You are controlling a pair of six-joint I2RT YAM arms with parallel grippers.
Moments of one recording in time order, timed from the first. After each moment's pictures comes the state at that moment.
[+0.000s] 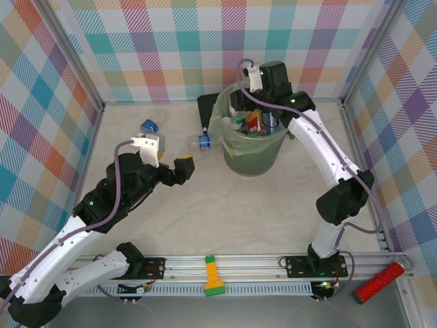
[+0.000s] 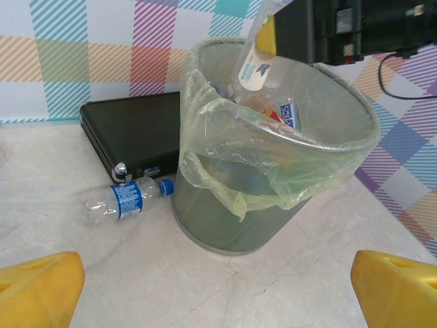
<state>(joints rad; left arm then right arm) -0.73 0.79 1.02 -0.50 -0.18 -0.34 0.48 1.78 1.97 -0.73 -0.12 0.13</state>
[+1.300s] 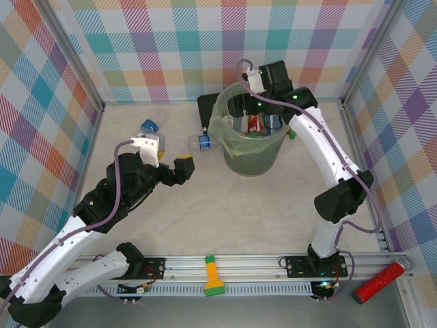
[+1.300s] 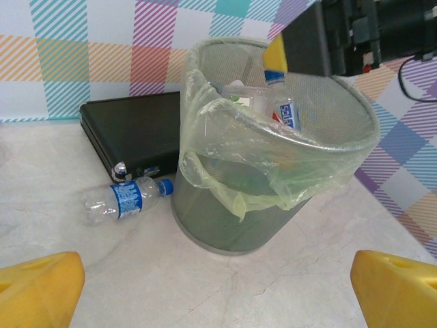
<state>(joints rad) -0.73 0.79 1.02 -0.50 -0.18 -0.34 0.47 1.81 2.08 -0.93 -0.16 0.13</state>
